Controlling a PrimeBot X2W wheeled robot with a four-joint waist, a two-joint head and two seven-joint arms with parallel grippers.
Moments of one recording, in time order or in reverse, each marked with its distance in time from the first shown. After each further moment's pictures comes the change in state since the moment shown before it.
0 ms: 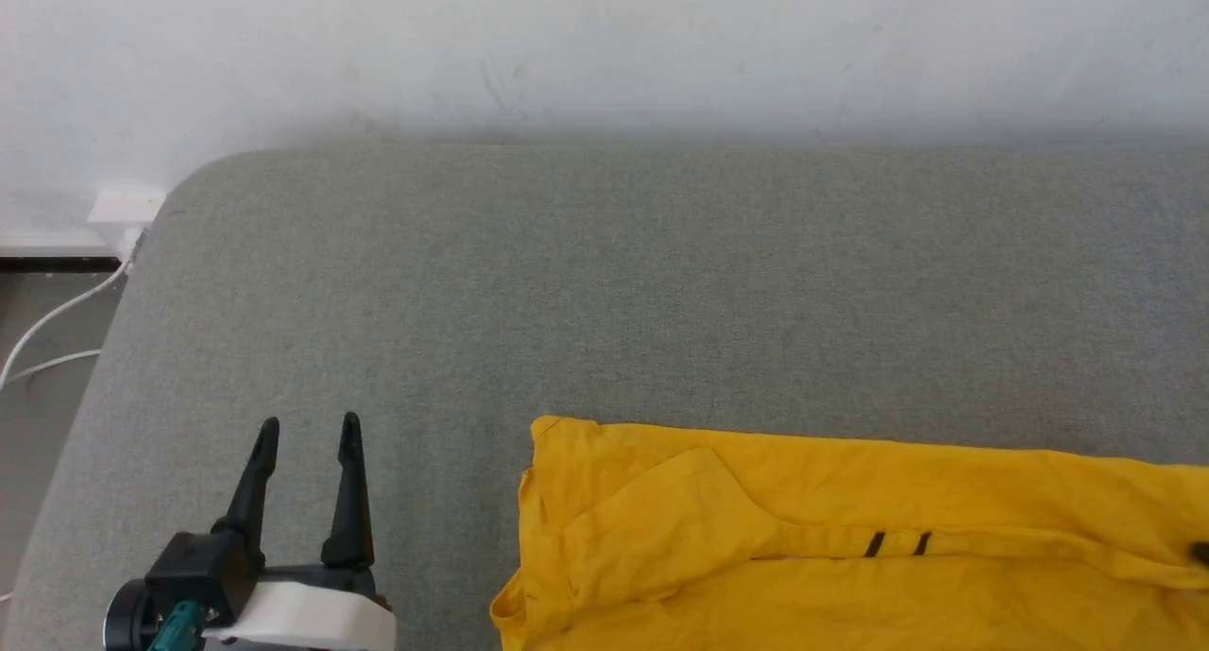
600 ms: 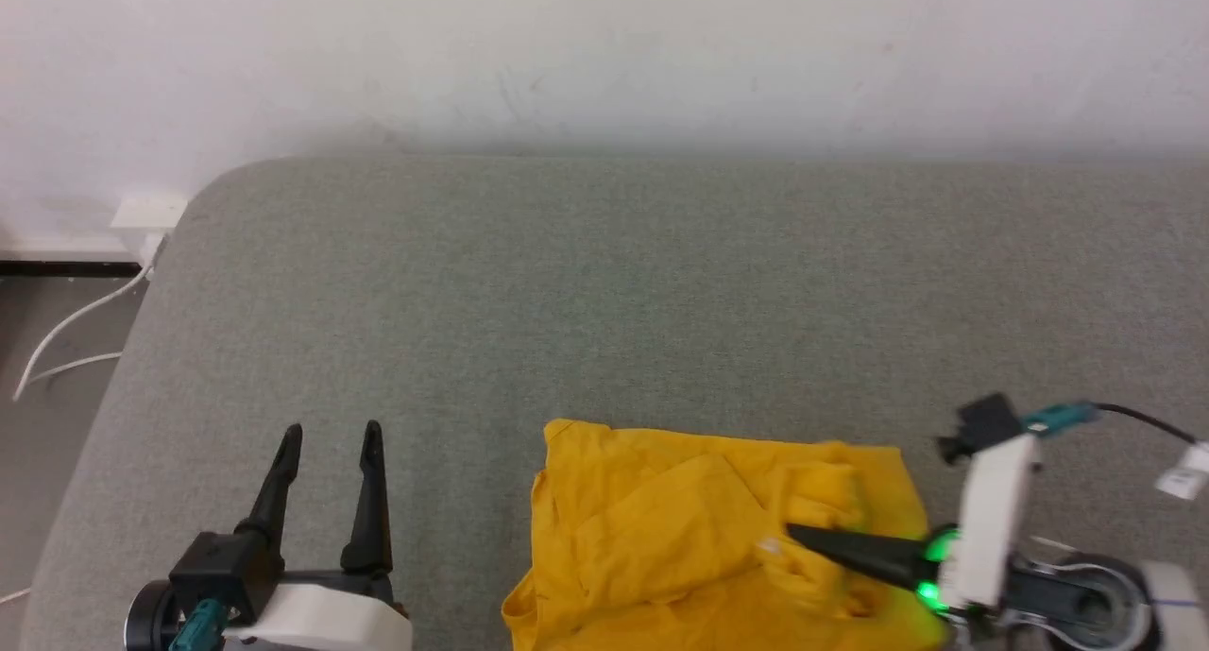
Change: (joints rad) left arm 0.002 -0.005 -0.030 0.007 0.000 0.000 0.014; right arm -0.014 0.264 0.308 -0.058 0.675 0.000 0.171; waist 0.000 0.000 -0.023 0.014
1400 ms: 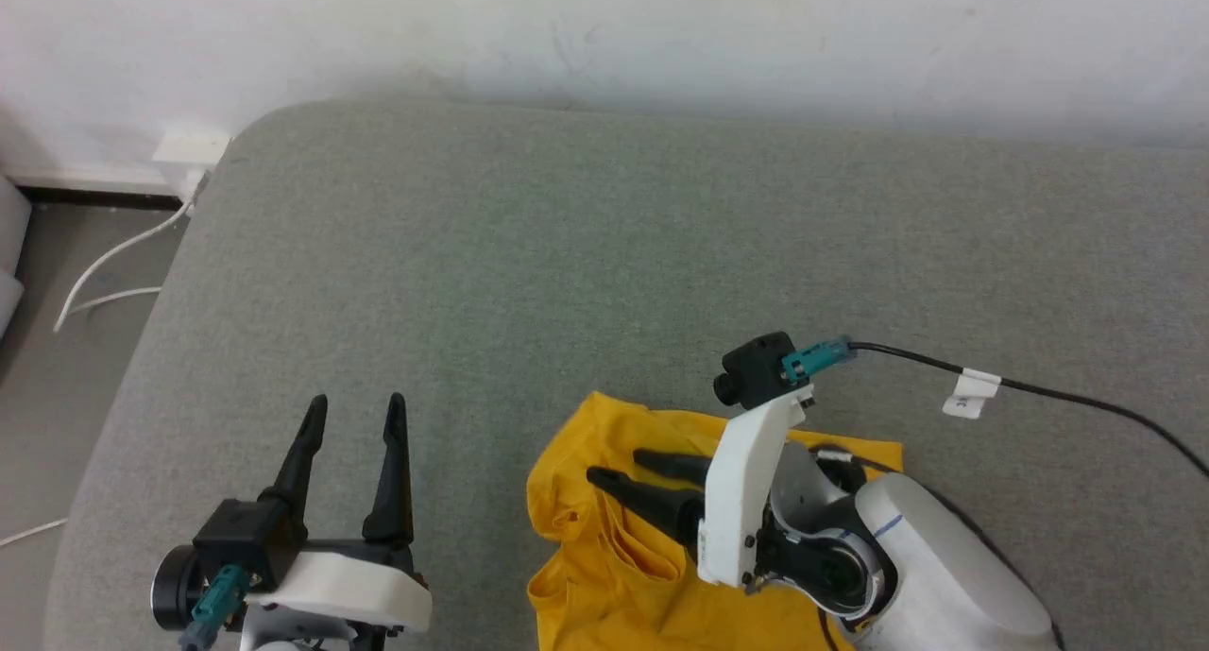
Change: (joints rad) left arm -0.075 -0.021 -0.025 0.059 -0.001 -0.025 -0.005; right arm -0.303 -0.009 0.660 0.303 -0.161 0.000 -0.653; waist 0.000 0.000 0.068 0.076
